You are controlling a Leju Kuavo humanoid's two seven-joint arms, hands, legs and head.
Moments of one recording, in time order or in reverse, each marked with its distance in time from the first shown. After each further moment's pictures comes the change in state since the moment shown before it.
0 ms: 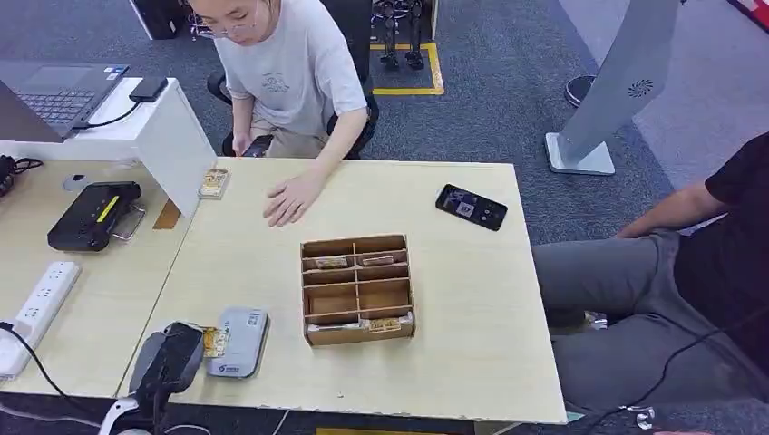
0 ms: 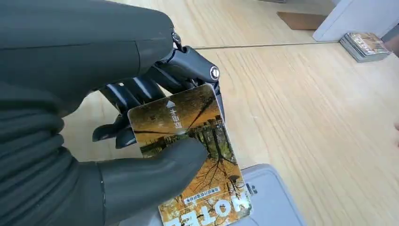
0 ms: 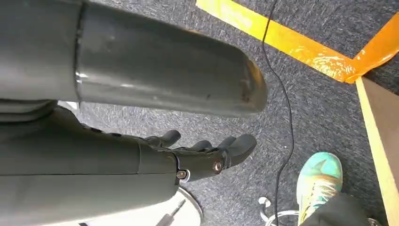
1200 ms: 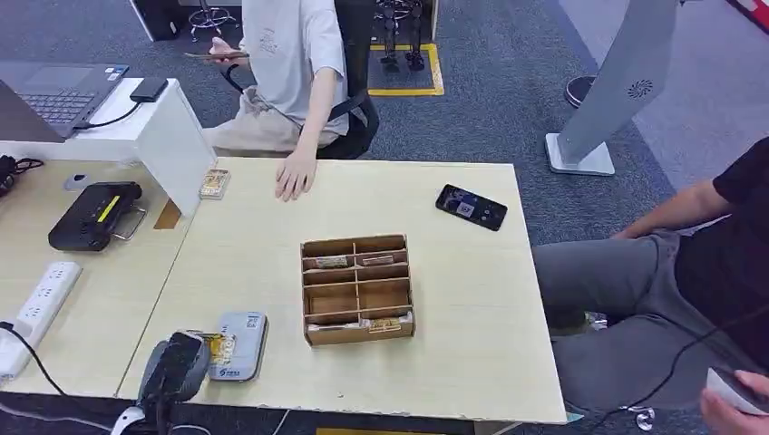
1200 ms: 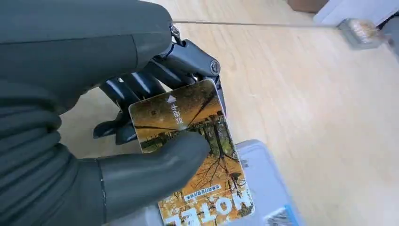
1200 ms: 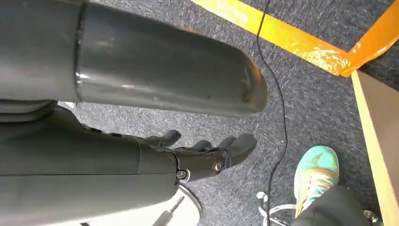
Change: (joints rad) left arm 0.011 -0.053 0.039 0.038 0.092 -0.010 -0.150; right arm -0.033 -0.031 0.021 0.081 -0.017 -0.056 -0.003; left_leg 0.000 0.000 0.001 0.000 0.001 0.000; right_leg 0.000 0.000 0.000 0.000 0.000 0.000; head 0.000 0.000
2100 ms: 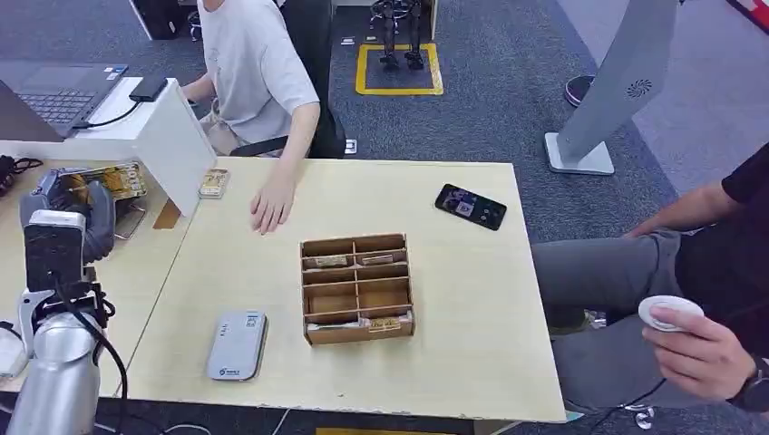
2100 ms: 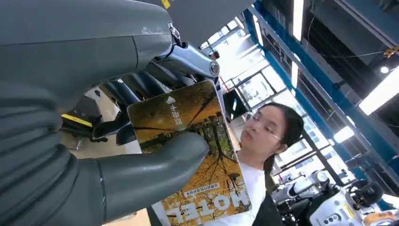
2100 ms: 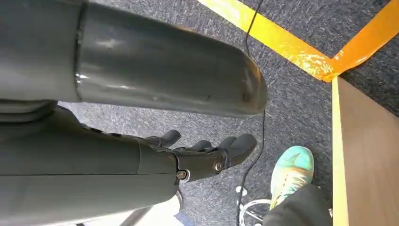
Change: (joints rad) left arm -0.405 0.138 0.017 -0.204 0.049 0.145 -0.115; right arm -0.053 -0.039 0.074 0.078 0.019 0.008 0.008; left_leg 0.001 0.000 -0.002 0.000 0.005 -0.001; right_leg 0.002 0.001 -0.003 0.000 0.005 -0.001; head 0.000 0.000
